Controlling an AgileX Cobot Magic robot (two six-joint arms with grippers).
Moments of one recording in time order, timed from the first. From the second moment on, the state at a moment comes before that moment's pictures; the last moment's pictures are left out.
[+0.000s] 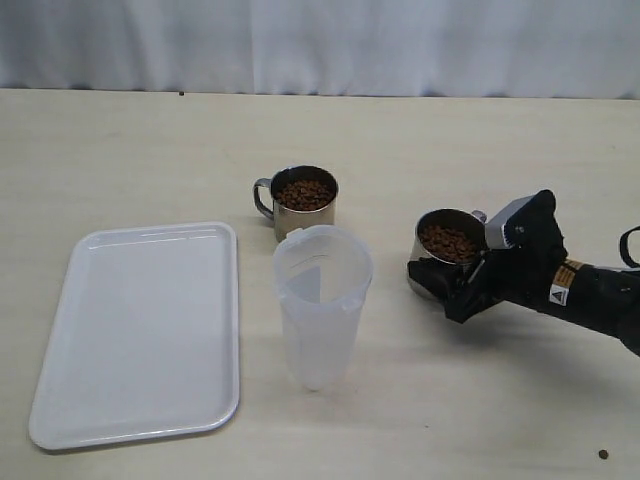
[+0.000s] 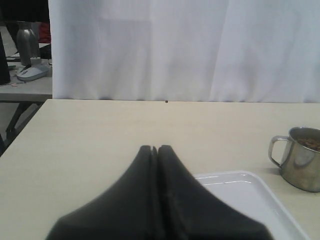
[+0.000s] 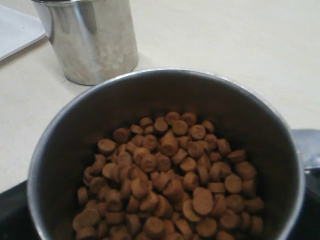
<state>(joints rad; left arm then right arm) -0.06 0.00 0.00 -0.08 0.20 0.06 -0.03 2.10 -0.54 -0.83 -1.07 0.13</state>
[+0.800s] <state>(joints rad) -0.06 0.00 0.00 -0.08 0.20 0.06 0.16 1.34 -0.40 -0.47 -0.46 0.14</state>
